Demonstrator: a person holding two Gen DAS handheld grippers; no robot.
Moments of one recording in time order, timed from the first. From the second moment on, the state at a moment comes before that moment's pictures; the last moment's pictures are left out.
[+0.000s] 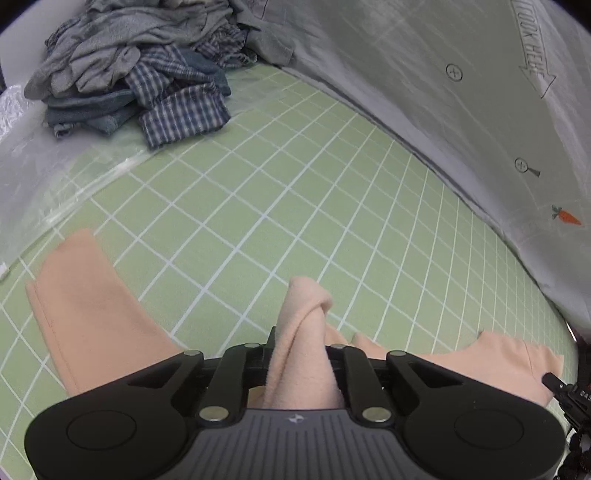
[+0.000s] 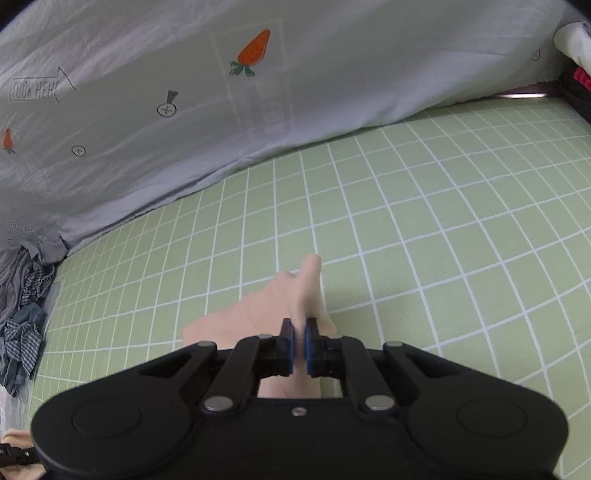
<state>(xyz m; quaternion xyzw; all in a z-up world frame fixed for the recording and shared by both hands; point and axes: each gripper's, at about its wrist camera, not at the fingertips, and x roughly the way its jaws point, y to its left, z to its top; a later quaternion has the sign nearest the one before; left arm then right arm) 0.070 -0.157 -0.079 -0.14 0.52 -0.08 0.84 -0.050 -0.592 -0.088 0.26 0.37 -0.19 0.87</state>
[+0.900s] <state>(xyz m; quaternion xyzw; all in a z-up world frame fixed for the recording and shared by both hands) 0.014 -0.181 -0.123 -0.01 0.58 -0.06 0.81 -0.092 -0.528 -0.103 0.18 0.44 -0.22 0.85</state>
